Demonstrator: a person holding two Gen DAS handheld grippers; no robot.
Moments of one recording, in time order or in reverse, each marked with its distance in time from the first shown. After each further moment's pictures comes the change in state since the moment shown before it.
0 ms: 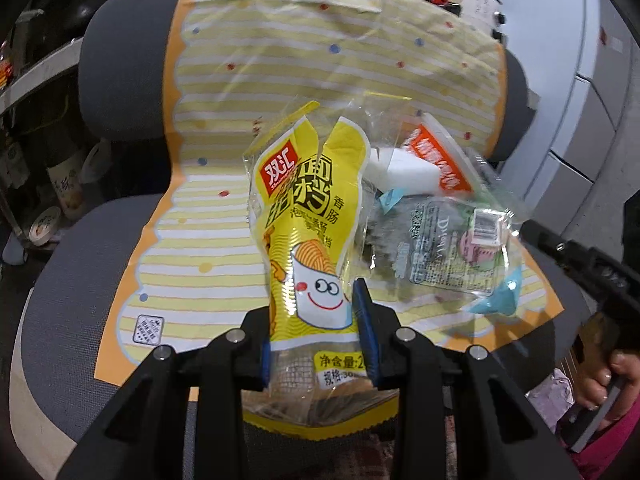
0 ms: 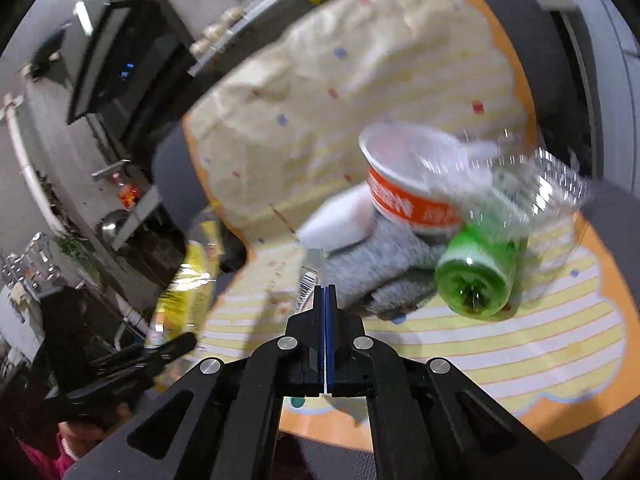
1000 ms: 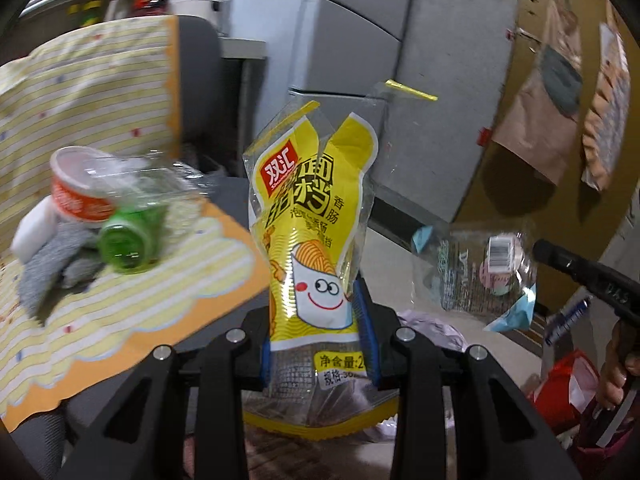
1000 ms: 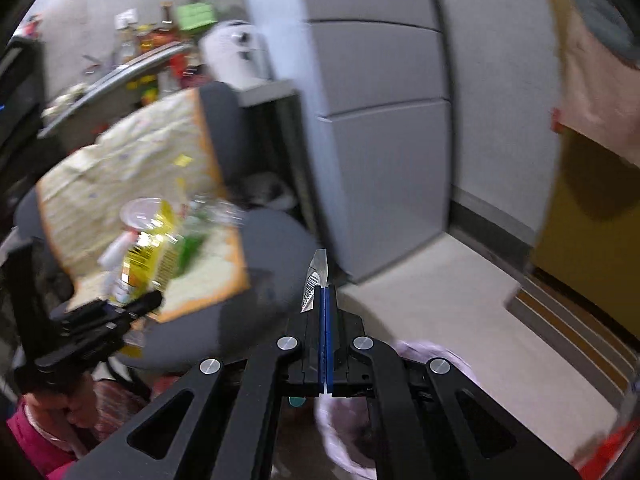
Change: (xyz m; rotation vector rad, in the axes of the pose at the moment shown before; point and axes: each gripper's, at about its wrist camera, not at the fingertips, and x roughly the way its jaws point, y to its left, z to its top) left arm -0.012 -0.284 -0.070 0.448 -0.006 -0.556; right arm -0.306 -0.084 -0.103 0.180 -0.168 -0.825
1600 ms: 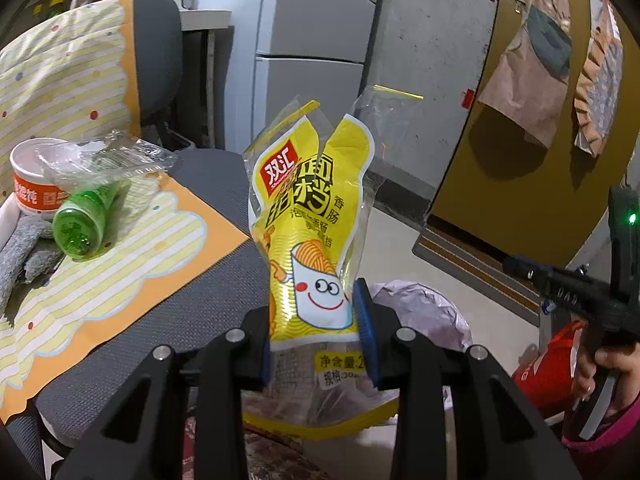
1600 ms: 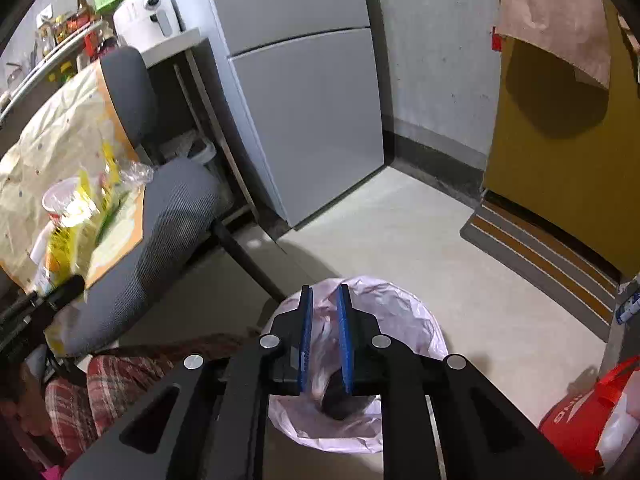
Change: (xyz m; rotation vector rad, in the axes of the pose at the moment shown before) left arm 0.037 -0.021 -0.012 0.057 0.101 -0.035; right arm 0.043 -0.058 -0.039 0.124 0.126 -0.118
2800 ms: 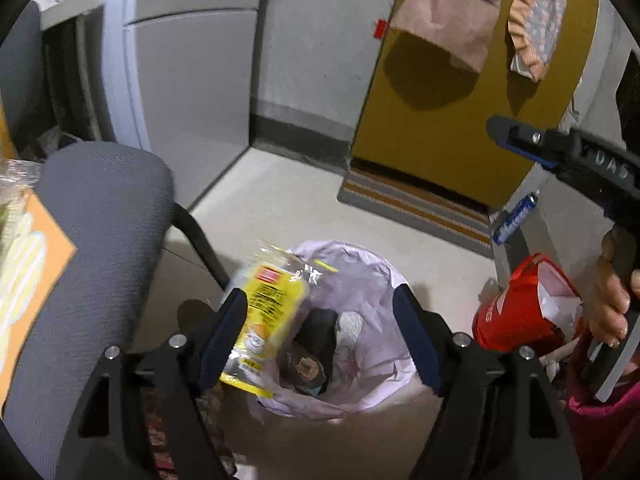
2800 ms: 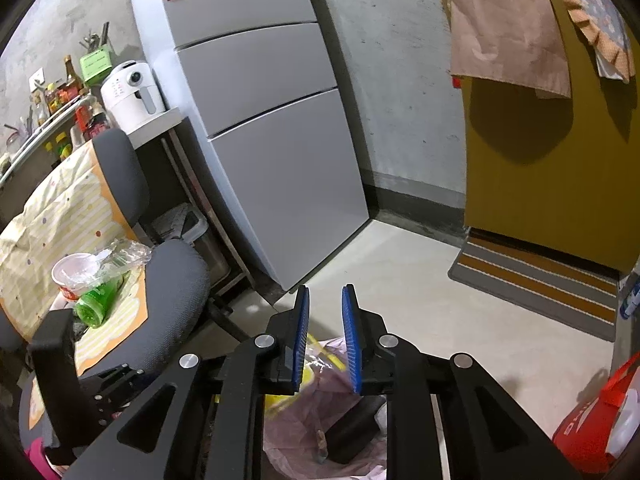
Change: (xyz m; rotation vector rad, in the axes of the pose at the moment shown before) left arm 0.061 -0.072 -0.001 0.183 0.152 -0.232; right arm -0.045 -0.033 0.026 0.093 -0.195 -0.003
